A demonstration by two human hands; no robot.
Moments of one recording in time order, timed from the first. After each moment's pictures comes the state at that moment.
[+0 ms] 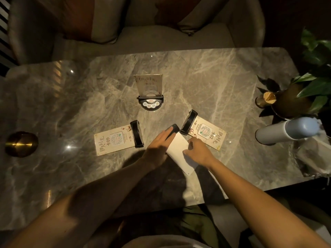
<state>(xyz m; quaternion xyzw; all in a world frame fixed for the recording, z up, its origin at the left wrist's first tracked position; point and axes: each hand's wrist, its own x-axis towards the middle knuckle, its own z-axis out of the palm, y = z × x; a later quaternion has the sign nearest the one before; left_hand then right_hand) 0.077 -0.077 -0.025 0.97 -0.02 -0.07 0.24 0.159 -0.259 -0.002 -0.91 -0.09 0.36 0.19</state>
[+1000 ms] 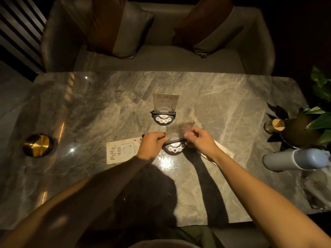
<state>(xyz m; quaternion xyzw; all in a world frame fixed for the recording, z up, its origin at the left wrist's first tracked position) 0.112 -0.007 0.021 0.87 0.18 -0.01 0.46 0.223 -0.197 0.053 -0.81 -0.05 0.37 0.46</state>
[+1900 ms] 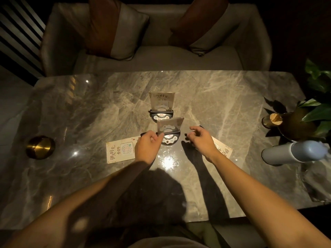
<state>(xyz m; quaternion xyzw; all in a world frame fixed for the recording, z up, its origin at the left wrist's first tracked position) 0.092 -0.027 0.050 0.81 0.38 0.00 0.44 0.213 -0.210 0.045 -0.83 -0.01 0.32 0.46</state>
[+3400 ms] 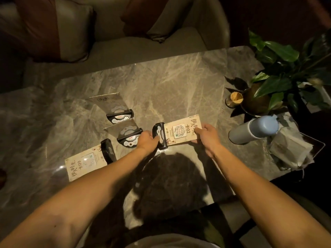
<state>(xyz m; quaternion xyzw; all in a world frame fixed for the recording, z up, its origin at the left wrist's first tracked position) 0.196 -0.135 0.005 0.80 0.33 -0.21 0.45 0.259 -0.353 0.025 -0.72 0.27 0.27 0.59</state>
